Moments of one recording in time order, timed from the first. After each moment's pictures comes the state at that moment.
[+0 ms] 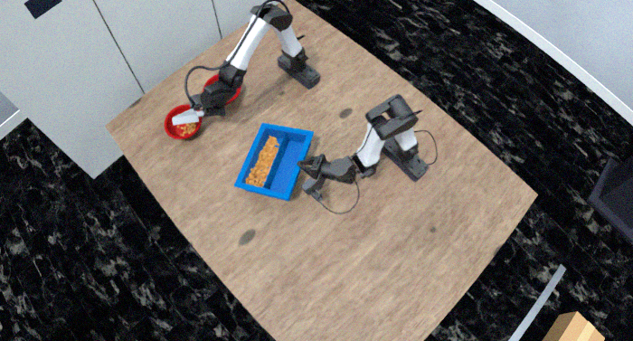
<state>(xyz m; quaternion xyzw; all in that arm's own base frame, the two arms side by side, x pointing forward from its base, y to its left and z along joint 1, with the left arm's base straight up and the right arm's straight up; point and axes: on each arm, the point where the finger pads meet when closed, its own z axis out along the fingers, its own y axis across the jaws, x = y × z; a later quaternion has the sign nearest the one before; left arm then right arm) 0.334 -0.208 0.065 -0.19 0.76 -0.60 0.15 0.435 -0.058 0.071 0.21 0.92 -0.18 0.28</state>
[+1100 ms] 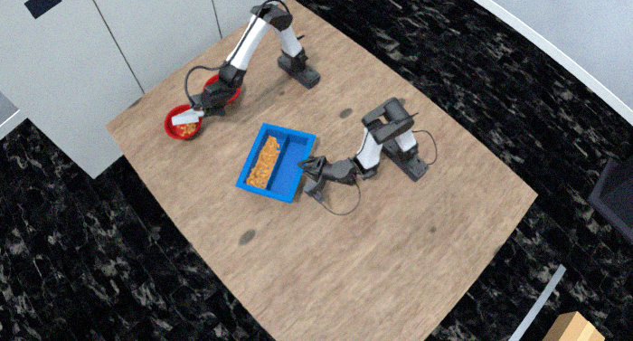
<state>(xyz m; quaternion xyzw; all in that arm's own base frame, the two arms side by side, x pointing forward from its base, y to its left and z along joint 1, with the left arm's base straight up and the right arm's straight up) 0.331 -0.204 0.052 -0.20 0.76 -0.60 0.14 0.436 -0.058 0.071 0.21 0.92 -0.18 0.28</state>
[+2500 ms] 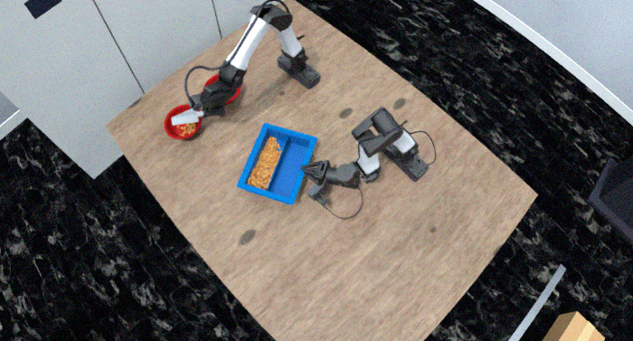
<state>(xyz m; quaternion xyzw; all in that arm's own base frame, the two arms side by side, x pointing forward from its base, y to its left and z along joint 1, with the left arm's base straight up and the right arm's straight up) 0.327 -0.193 0.029 -0.20 0.75 -0.60 0.16 0.437 -0.058 0.072 0.21 0.92 -0.18 0.29</state>
